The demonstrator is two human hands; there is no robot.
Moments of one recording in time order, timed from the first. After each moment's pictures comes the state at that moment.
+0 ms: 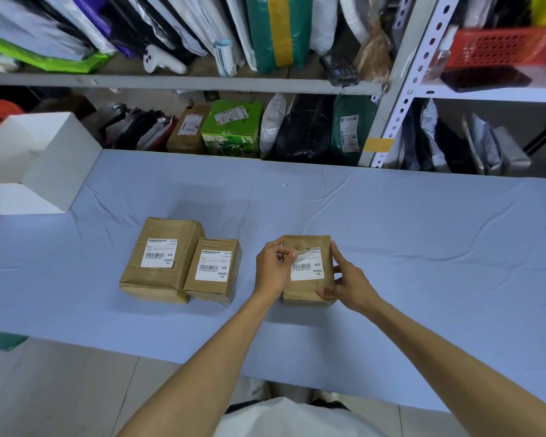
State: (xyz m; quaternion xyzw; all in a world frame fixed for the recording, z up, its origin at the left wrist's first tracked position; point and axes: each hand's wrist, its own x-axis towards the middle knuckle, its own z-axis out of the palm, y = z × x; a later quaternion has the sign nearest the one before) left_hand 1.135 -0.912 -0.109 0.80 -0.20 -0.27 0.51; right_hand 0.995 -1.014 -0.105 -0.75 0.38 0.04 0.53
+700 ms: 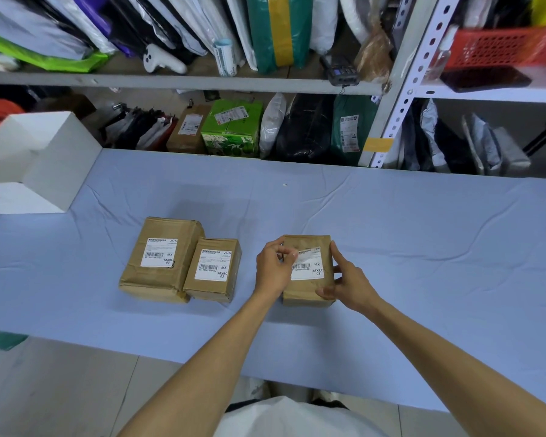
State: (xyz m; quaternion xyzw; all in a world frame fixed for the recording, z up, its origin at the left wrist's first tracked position) left_hand 1.137 -0.914 -0.113 0.79 -0.20 -0.27 0.51; right_hand 0.994 -1.014 -0.105 -0.74 0.39 0.04 0.54
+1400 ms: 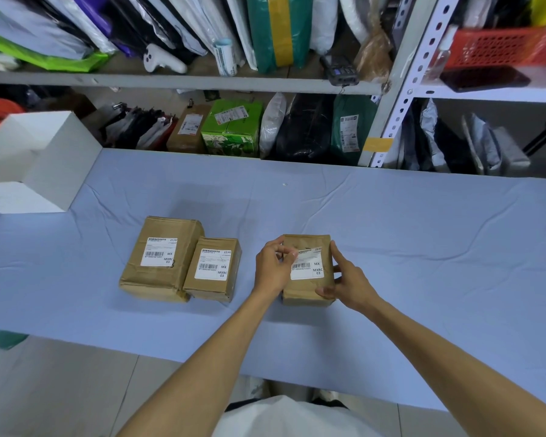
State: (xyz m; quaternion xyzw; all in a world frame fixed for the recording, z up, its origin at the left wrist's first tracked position) left_hand 1.136 -0.912 -0.110 0.79 -0.20 -0.28 0.51; right_hand 0.994 -1.013 -0.104 -0.74 0.38 0.04 0.54
